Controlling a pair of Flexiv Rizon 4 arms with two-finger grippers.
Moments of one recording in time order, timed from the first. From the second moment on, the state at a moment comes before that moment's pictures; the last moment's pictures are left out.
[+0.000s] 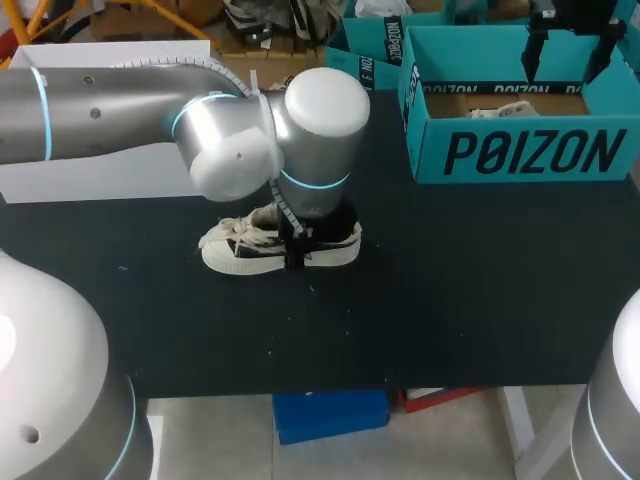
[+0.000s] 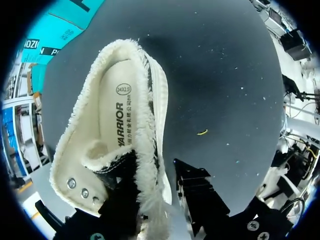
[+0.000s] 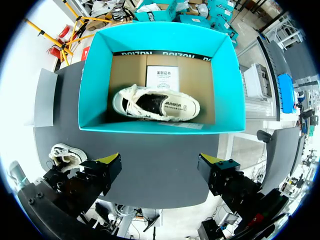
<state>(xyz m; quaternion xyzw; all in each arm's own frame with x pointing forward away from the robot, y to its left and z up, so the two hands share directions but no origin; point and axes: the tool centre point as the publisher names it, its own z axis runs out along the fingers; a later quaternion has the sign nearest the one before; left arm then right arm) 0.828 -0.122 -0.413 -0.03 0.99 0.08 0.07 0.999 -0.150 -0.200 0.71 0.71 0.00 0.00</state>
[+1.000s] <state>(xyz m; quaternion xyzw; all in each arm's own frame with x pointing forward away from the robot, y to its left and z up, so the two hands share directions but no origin) 0.817 -0.089 -0.283 0.02 1.00 -0.06 -0.01 0.999 -0.150 -0.200 0.71 0.71 0.00 0.00</state>
